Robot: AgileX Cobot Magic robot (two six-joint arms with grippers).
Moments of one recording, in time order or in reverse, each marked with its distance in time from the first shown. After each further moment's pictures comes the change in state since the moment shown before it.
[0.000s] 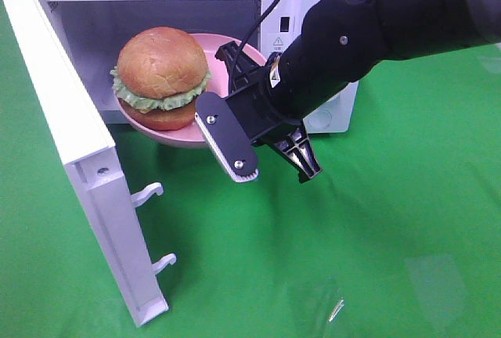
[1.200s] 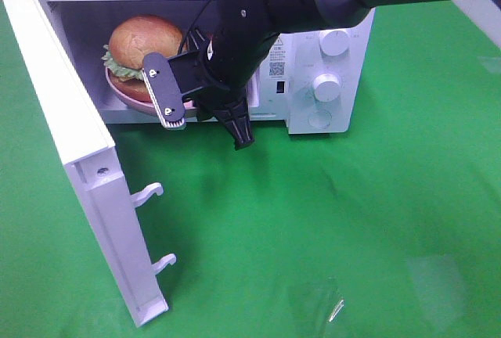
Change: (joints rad) left arm 0.000 0.000 0.000 0.000 0.000 0.000; right arm 0.000 0.336 -0.504 -0.020 0.225 0.206
